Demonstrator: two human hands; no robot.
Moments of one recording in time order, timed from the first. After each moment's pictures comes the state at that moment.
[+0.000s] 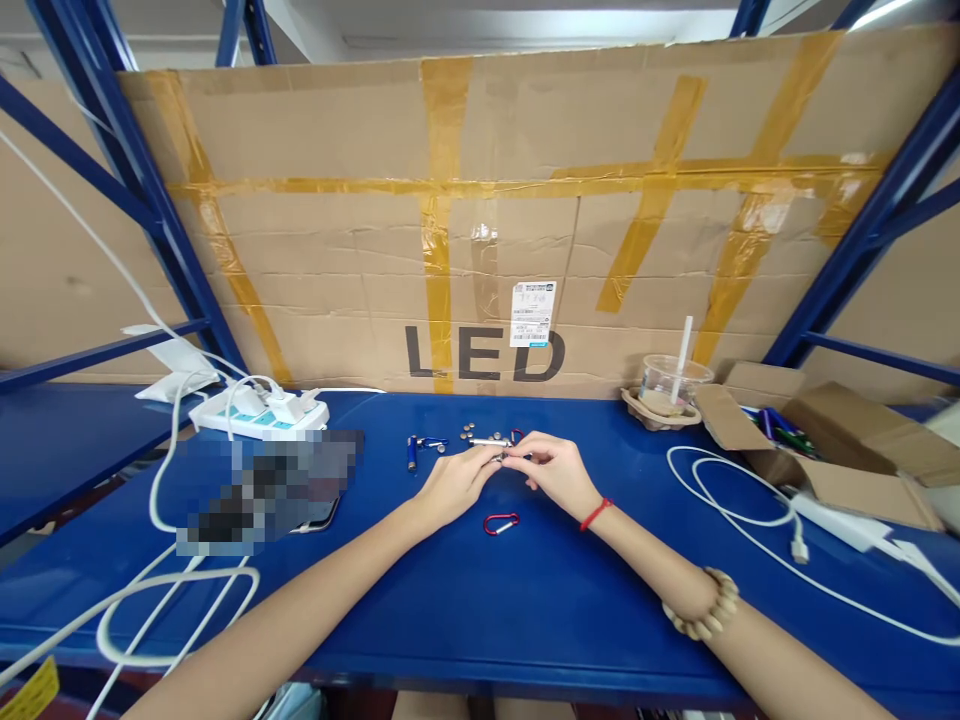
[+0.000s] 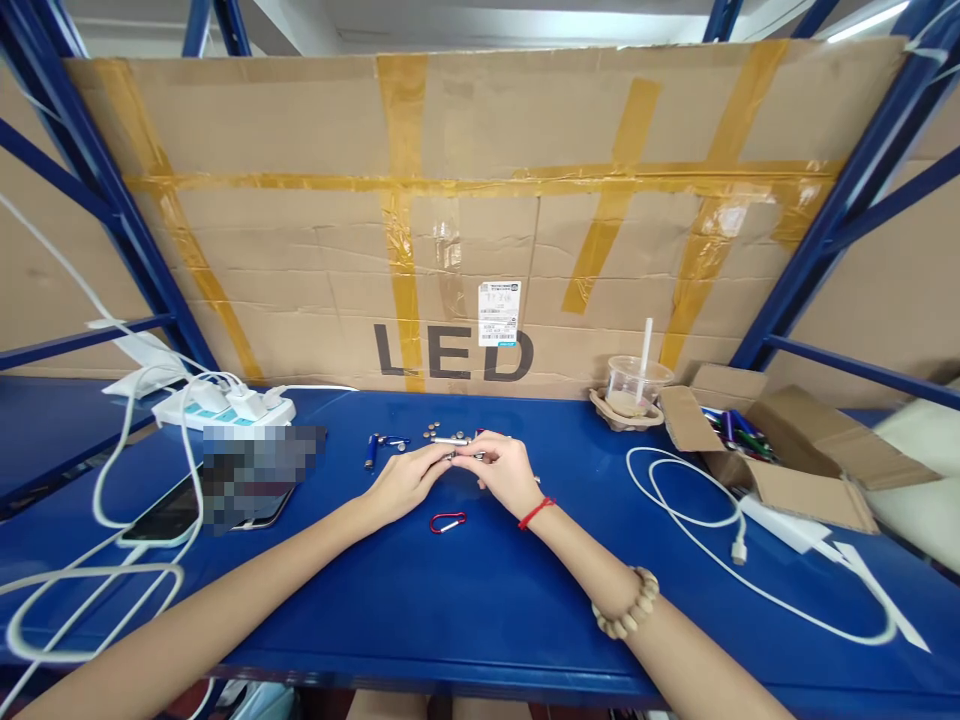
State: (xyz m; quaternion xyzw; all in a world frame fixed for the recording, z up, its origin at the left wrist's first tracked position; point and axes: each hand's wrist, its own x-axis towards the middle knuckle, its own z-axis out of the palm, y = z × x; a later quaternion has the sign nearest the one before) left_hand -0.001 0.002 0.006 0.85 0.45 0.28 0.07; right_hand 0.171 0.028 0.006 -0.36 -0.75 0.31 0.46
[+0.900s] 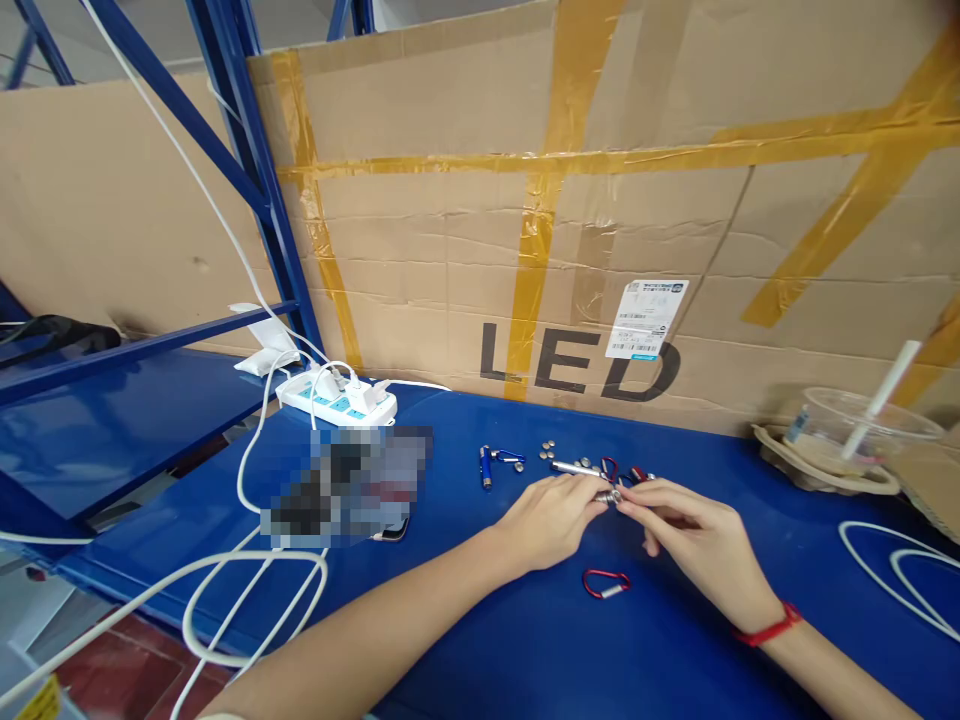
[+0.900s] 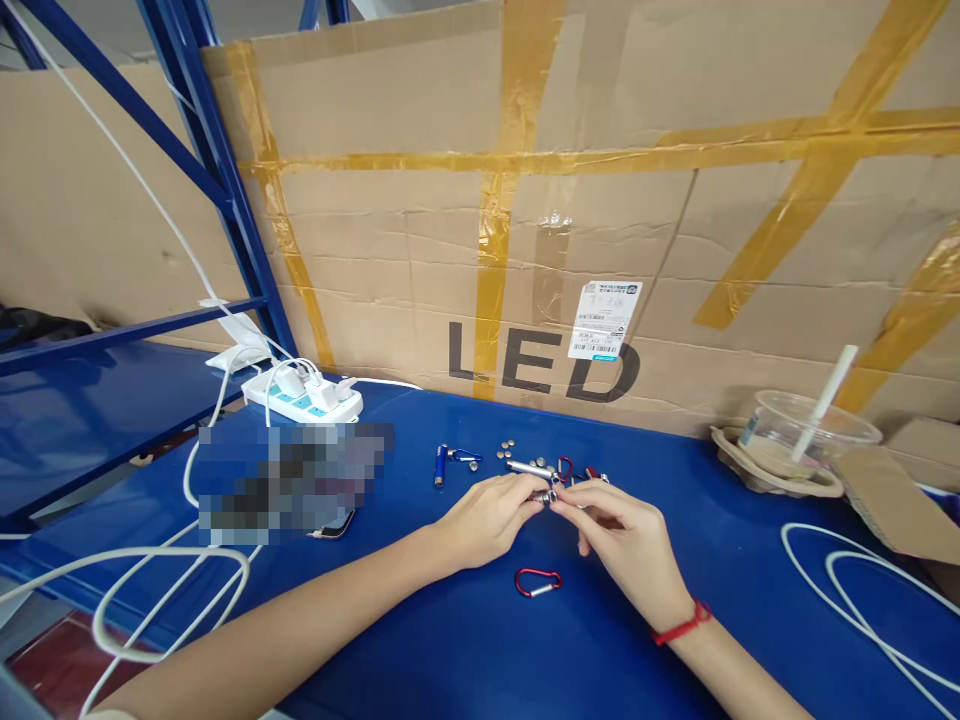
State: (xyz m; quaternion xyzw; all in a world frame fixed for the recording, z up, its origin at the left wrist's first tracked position) left_hand -0.006 0.005 0.003 0.86 0.40 0.29 0.09; right_hand 0.173 0.025 -0.002 -0.36 -0.76 0.26 0.47
